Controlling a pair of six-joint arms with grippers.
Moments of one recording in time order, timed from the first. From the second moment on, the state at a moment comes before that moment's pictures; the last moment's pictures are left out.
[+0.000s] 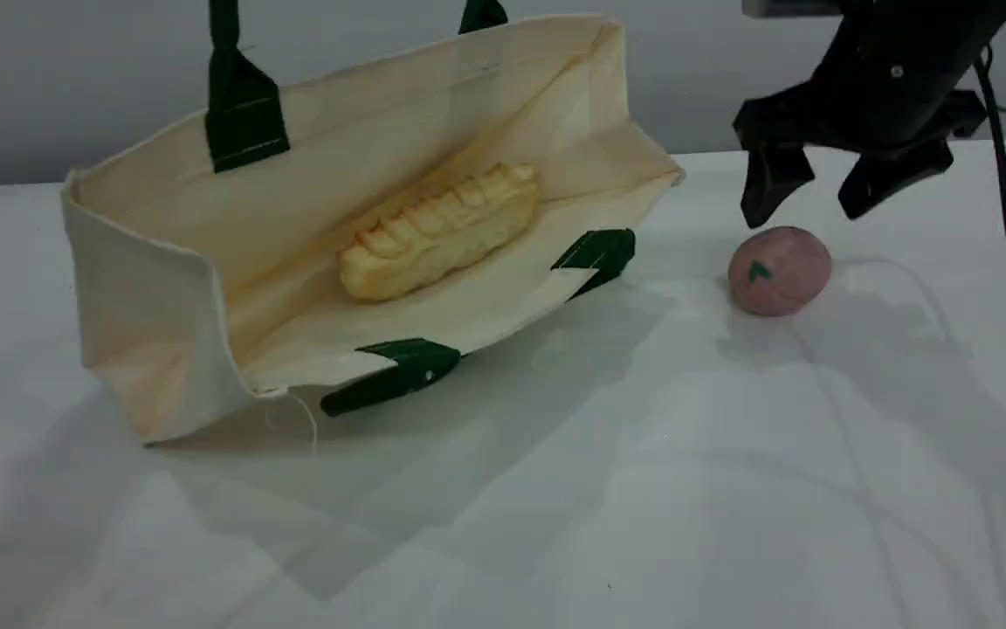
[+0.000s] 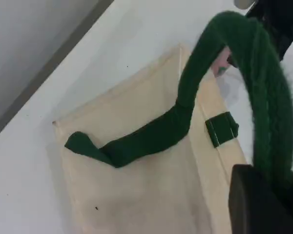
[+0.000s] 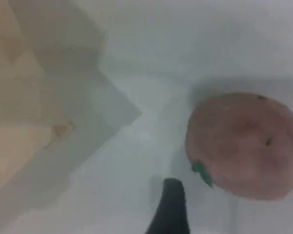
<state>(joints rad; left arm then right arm) -0.23 1.81 -1.94 -0.52 1.22 0.78 0.21 2.09 -1.35 0.22 0.53 -0.14</state>
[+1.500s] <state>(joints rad) -0.23 1.81 -1.94 -0.52 1.22 0.78 0.21 2.21 -1.42 0.13 0.56 -0.14</state>
